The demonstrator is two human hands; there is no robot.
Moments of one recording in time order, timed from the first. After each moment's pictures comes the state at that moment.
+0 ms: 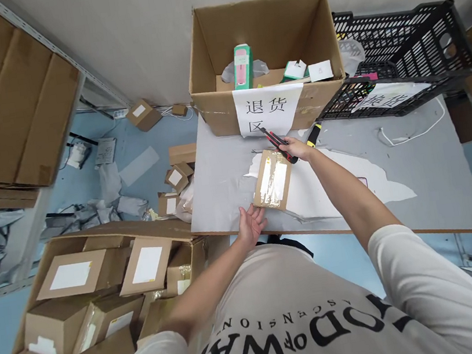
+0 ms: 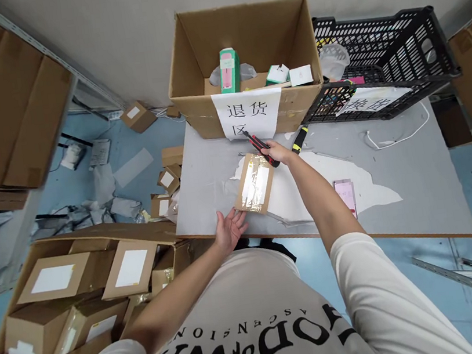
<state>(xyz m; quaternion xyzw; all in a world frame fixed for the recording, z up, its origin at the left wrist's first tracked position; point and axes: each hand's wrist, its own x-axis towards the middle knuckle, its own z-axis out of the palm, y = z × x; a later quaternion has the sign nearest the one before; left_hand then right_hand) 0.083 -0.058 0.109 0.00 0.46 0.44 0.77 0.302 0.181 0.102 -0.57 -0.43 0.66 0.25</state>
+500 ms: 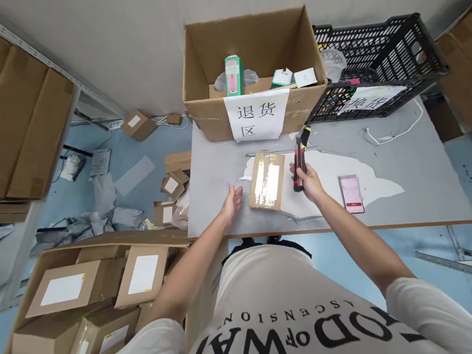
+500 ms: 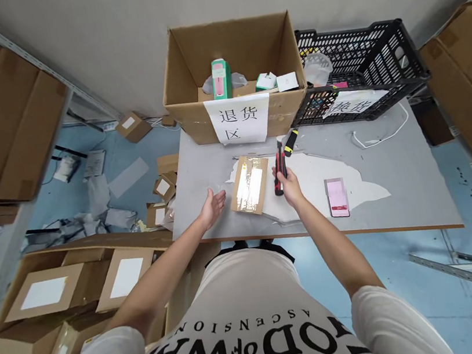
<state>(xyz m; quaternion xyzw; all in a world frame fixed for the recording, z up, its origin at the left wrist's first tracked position) 0.040 0.017 0.103 0.25 0.54 0.29 0.75 0.320 0.044 0.099 -0.56 -0.32 0.56 0.52</state>
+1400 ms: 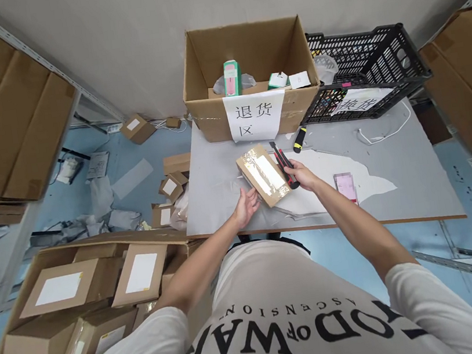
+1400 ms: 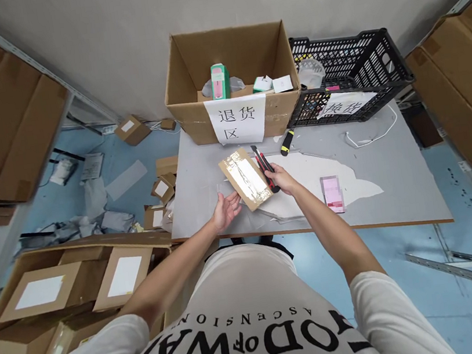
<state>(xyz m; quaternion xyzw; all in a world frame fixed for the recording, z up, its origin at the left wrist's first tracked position) 0.083 -0.016 0.120 0.16 0.41 0.38 0.81 0.316 0.054 0.127 -0.52 -0.36 0.67 0.39</state>
